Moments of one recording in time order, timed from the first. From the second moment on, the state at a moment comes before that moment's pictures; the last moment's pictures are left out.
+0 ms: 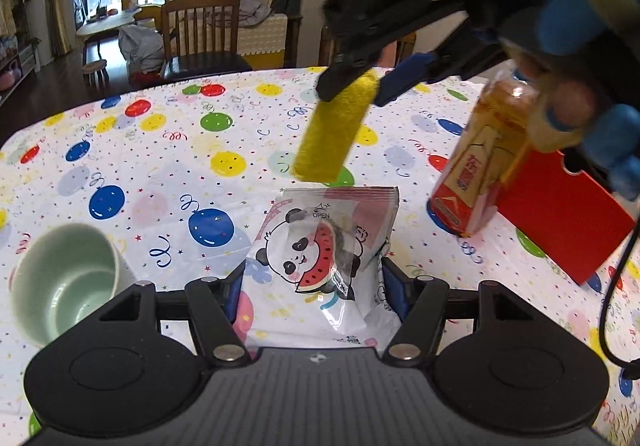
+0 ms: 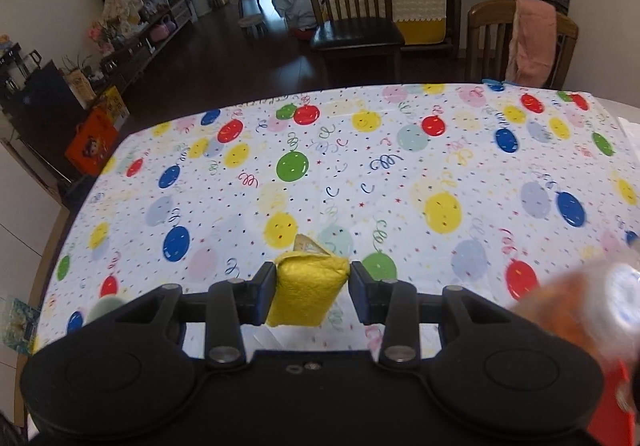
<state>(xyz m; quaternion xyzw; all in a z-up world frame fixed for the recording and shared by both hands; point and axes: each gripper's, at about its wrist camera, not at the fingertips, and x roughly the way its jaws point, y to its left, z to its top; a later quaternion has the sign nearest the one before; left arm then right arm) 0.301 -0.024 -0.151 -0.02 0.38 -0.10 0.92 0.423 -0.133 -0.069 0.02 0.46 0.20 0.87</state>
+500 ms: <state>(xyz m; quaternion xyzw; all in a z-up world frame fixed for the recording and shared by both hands) 0.250 -0.035 -0.094 -0.01 0.35 -0.11 0.93 0.344 -0.222 -0.013 0.00 0.44 0.23 0.87</state>
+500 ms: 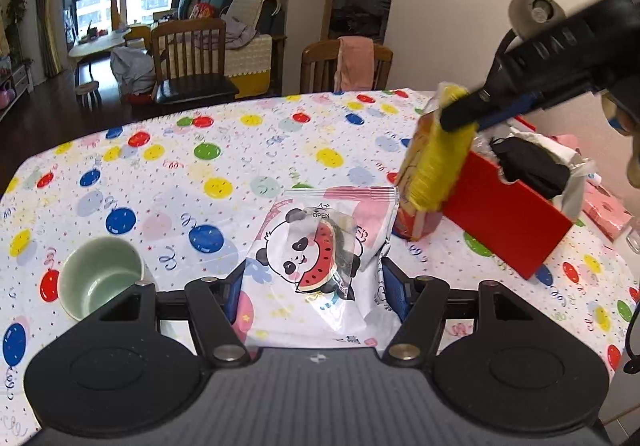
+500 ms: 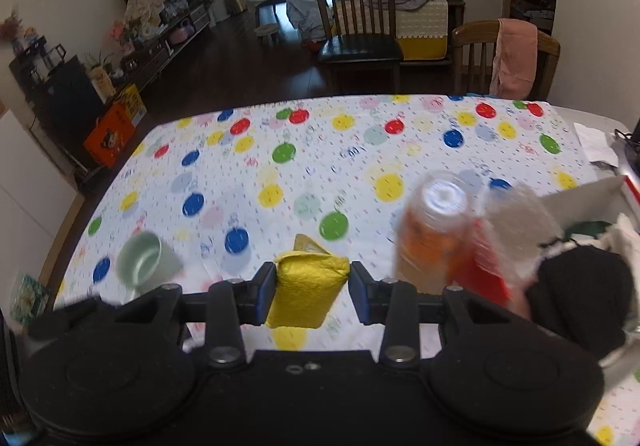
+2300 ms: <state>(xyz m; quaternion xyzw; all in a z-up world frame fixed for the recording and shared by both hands) 0.462 -0.339 -0.084 0.08 0.43 -0.18 0.88 0.380 -0.504 -0.062 0.01 0.47 0.17 0.87</state>
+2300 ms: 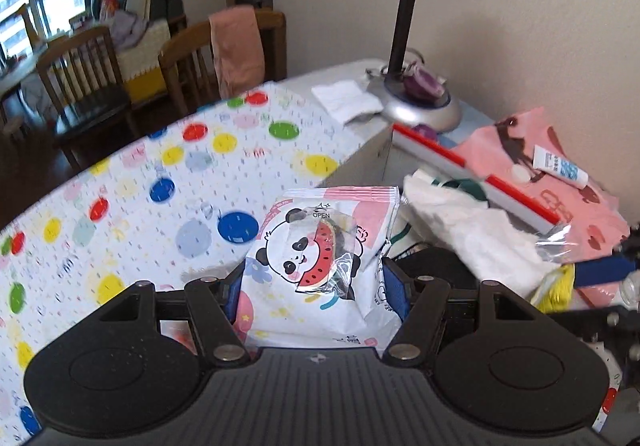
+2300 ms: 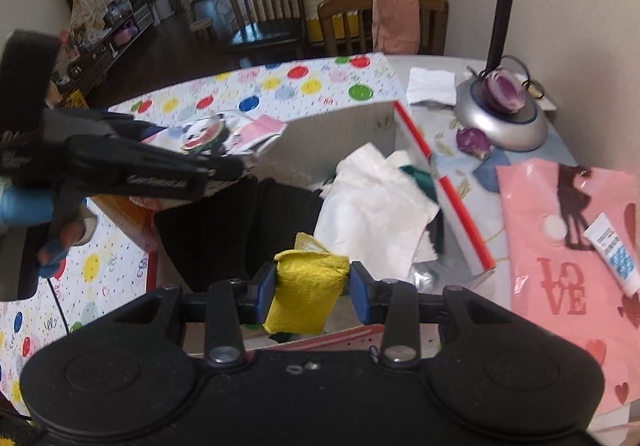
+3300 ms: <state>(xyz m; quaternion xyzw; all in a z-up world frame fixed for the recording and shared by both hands) 0.432 -0.336 -0.103 0.06 0.47 -0.20 0.86 0.373 -0.491 -0.080 0.04 0.46 0.19 0.86</state>
